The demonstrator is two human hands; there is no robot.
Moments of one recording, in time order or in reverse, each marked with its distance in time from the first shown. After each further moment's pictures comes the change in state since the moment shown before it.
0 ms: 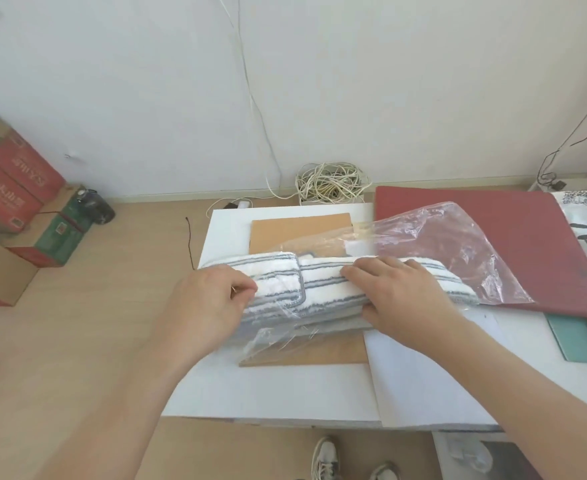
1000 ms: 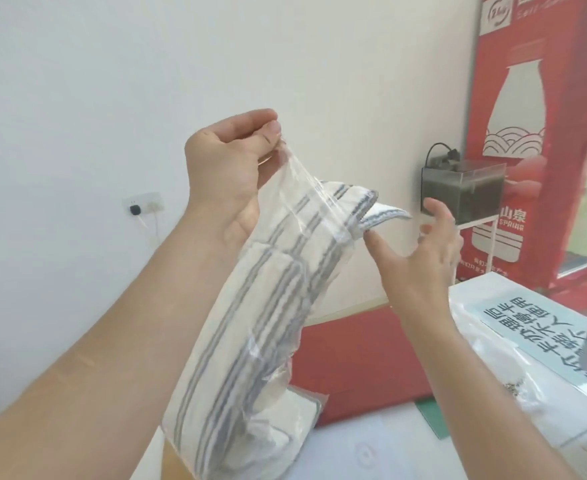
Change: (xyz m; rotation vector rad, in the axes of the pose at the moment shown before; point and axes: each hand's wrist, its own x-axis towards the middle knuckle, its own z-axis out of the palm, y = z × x) left_hand 0.034 0.325 -0.177 -1.575 0.119 0.515; right_hand -0.089 0.068 -0.221 0.920 1.183 0.856
